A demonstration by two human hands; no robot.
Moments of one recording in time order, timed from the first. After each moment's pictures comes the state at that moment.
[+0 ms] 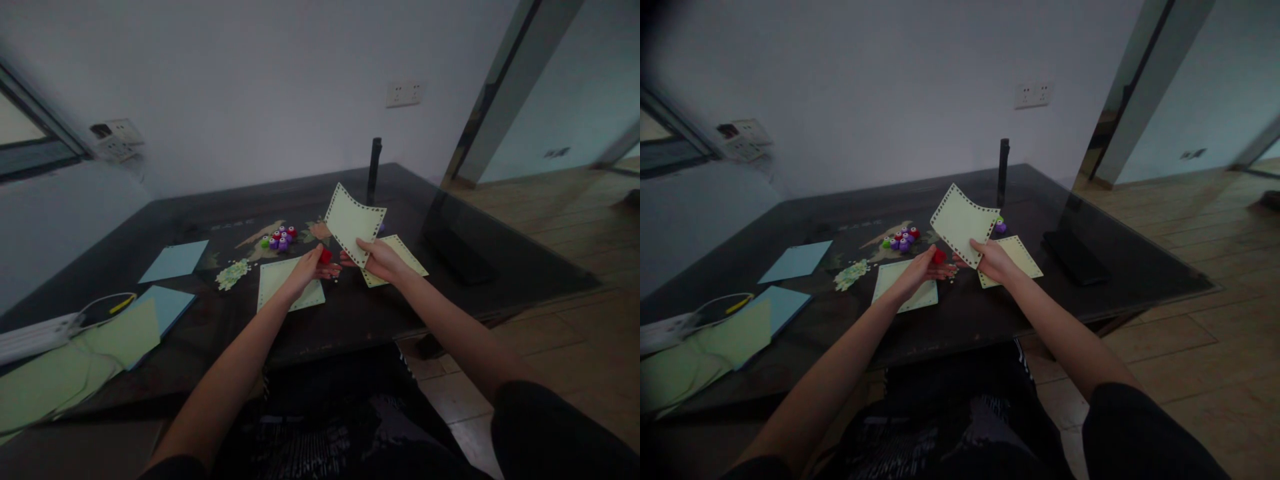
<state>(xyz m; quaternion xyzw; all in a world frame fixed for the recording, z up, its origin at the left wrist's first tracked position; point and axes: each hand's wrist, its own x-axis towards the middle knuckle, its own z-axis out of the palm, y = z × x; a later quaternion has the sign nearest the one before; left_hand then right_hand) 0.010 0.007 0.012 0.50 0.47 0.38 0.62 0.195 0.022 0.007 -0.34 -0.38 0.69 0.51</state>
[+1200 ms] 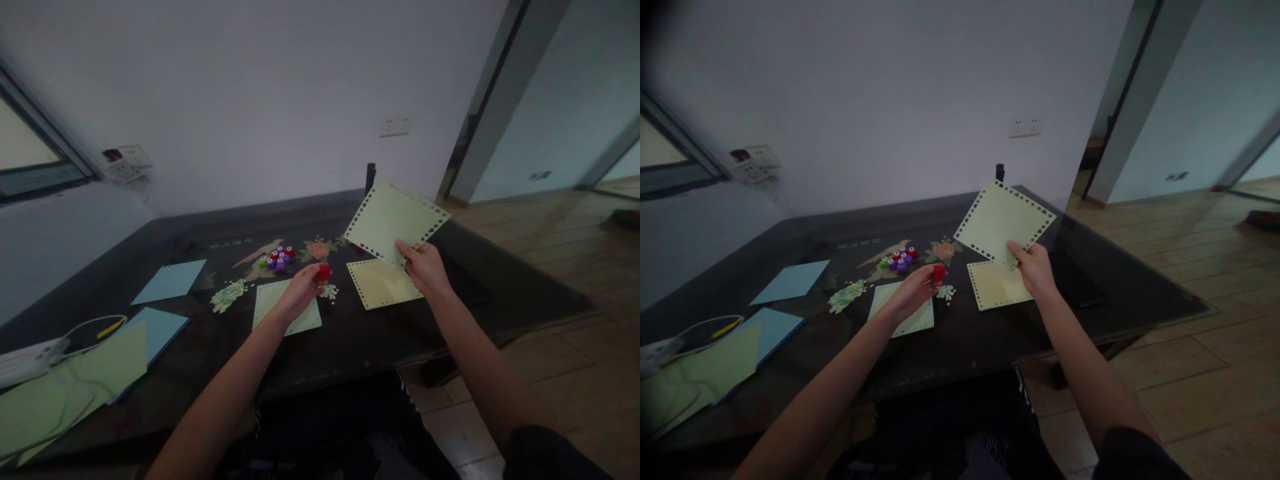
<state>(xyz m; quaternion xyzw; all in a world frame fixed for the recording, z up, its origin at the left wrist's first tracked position) 0.006 0.011 0.014 0.41 0.39 0.47 0.68 0.267 0.025 0.023 -0.41 -0.41 0.40 0.71</state>
